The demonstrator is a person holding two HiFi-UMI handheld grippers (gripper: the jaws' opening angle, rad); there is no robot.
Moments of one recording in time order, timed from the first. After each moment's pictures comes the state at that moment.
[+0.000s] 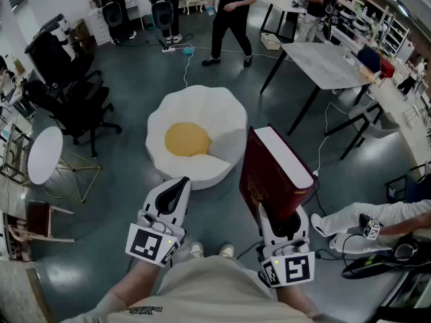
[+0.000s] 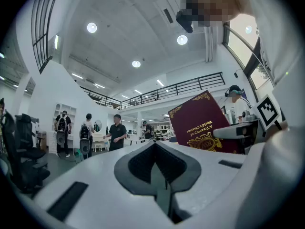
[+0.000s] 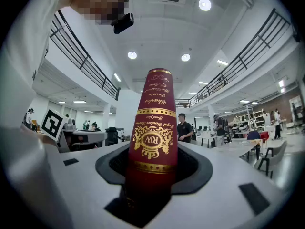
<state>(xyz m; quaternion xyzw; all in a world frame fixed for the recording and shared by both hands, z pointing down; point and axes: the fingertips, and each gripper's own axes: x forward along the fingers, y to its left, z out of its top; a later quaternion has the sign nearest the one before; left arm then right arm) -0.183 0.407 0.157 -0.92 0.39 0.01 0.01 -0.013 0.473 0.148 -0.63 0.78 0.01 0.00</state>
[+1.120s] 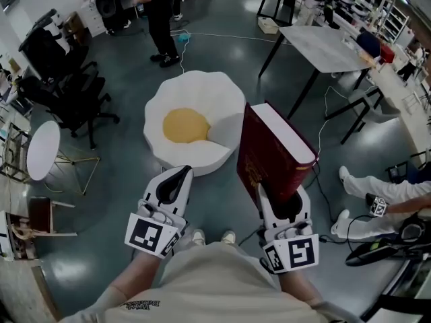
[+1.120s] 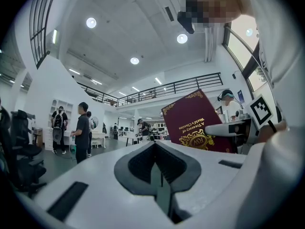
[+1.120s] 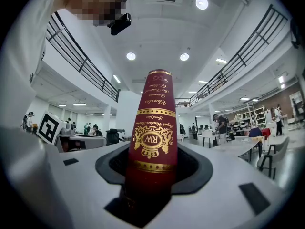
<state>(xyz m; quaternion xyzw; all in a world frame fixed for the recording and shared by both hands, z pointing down) -0.168 0.409 0.167 -0.93 0.37 0.00 0.00 -0.008 0.461 0.148 -0.62 0.78 0.00 0.02</state>
